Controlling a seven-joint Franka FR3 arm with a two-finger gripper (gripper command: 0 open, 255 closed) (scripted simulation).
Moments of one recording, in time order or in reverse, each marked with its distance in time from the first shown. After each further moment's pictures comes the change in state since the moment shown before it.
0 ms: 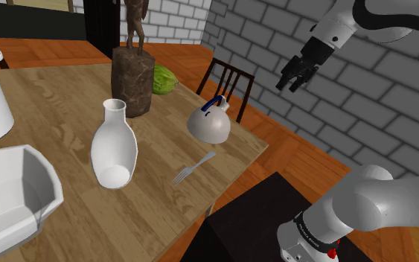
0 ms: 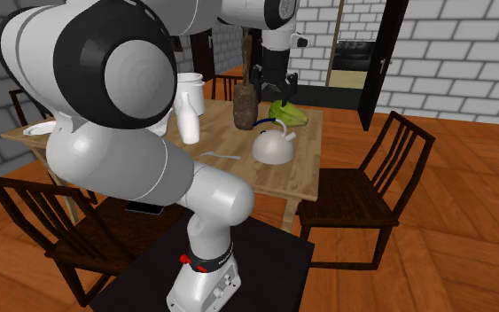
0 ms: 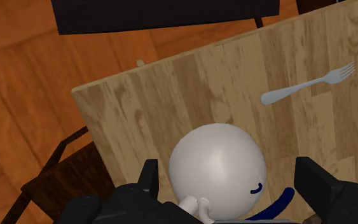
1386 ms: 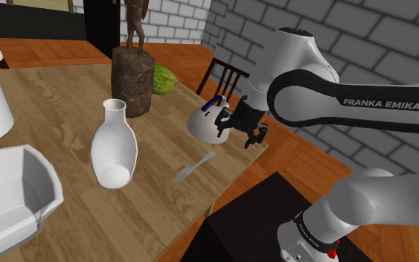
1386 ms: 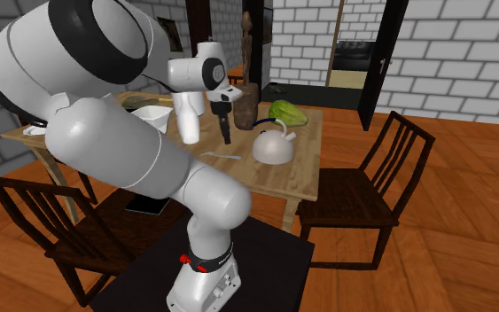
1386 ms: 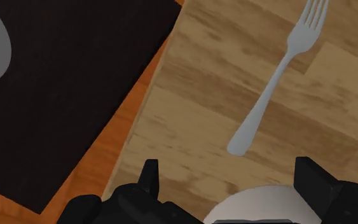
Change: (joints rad) arm -0.158 0.055 0.704 -0.282 0.249 0.367 1.126
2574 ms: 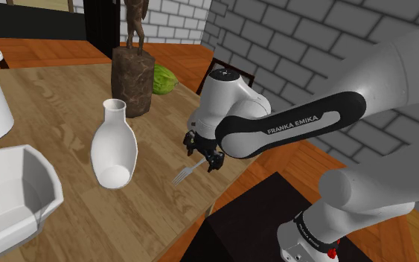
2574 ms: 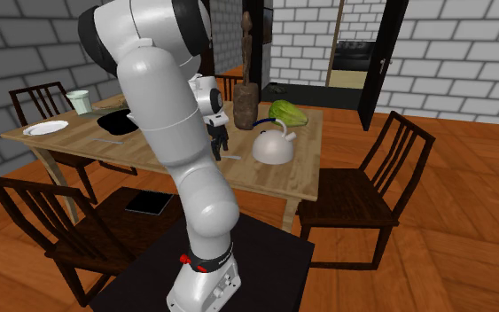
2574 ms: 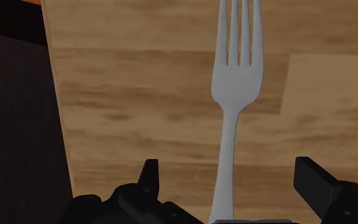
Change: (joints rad) arm -0.440 0.467 0.579 0.117 -0.217 0.291 0.707
